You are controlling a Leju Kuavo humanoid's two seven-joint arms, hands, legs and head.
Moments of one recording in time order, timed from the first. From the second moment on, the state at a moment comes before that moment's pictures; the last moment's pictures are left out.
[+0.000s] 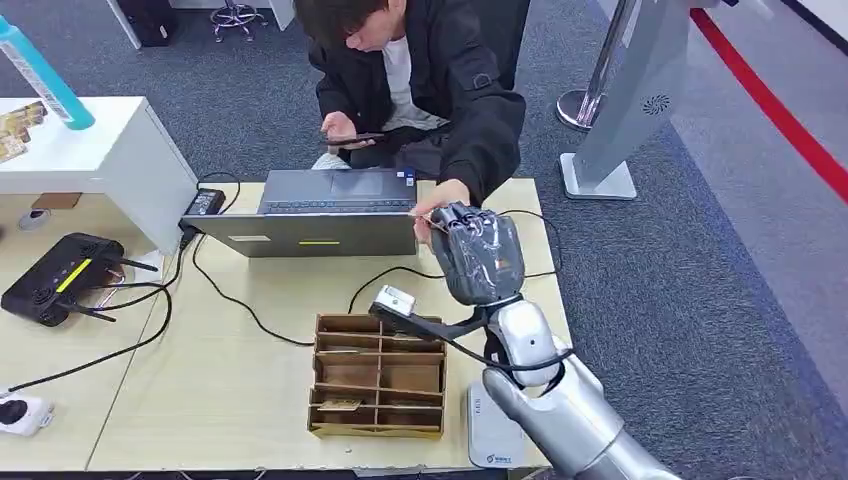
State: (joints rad) left arm -0.10 -0.20 -1.13 -0.01 1.43 0.42 -0.47; right arm -0.44 0.04 0.65 -1.38 1.30 -0.37 0.22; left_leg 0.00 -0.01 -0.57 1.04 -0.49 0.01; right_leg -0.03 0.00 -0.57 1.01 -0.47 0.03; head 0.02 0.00
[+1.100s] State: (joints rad) left arm -0.08 -0.21 -1.28 0.00 1.46 0.36 -0.62; right arm -0.31 0.03 0.67 -1.51 1.11 -0.36 0.06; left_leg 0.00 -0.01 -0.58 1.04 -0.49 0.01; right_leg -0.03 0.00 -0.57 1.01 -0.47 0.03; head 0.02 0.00
